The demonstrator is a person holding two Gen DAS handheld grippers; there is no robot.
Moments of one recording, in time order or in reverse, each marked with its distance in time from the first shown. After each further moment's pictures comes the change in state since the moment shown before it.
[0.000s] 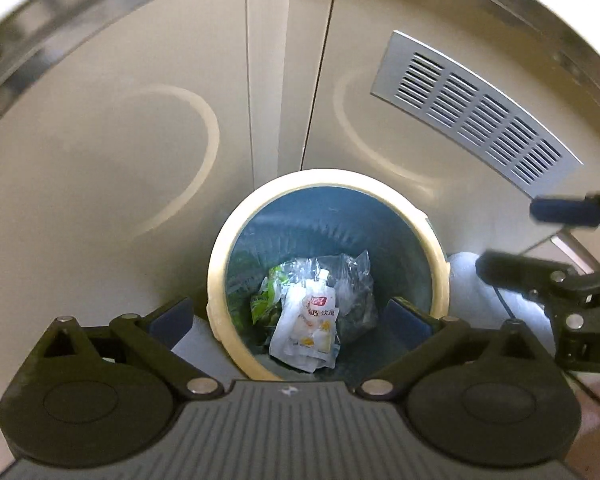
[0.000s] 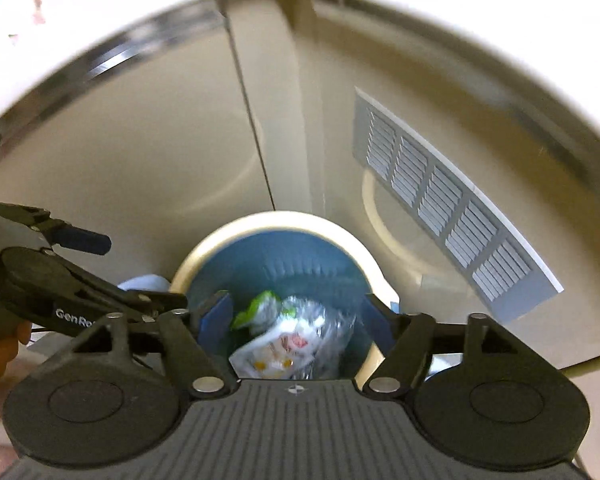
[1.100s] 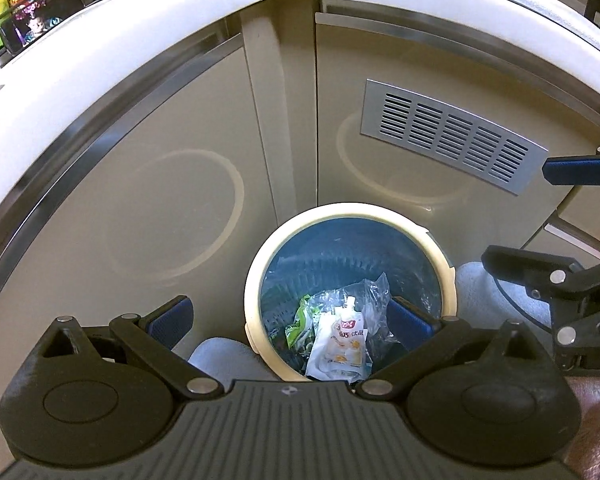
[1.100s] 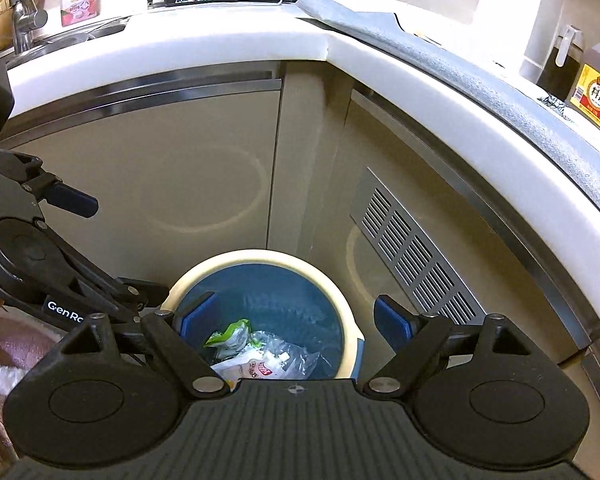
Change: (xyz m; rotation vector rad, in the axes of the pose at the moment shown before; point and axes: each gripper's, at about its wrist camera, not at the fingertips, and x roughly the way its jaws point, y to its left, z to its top) left arm -0.060 -0.012 -0.027 0.097 -0.163 0.100; right arm -0.057 0.040 -0.020 -0.164 -0.133 -0.102
